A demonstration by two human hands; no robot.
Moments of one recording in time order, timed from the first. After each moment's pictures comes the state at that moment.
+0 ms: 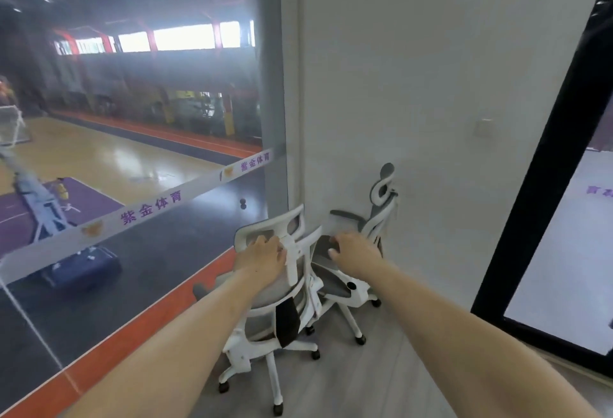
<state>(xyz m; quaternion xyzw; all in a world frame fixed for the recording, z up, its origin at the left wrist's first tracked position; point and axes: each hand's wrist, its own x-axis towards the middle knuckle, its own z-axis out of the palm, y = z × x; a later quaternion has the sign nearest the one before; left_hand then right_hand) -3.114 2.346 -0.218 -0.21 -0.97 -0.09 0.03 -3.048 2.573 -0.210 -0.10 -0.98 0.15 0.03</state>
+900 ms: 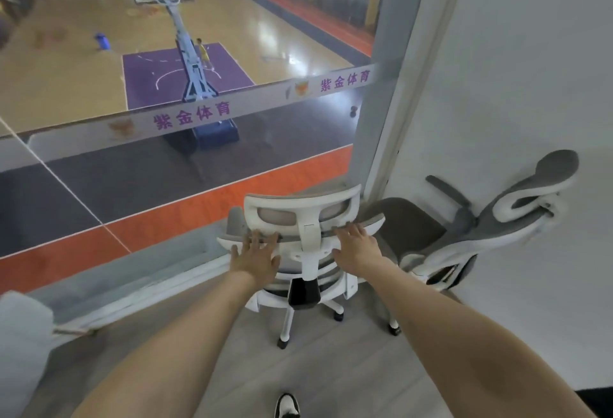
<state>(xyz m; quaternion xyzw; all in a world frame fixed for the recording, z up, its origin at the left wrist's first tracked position) -3.336 2.421 -0.409 0.06 -0.97 -0.09 -0.20 -3.398 2.669 -0.388 0.12 -0.97 0.08 -0.18</state>
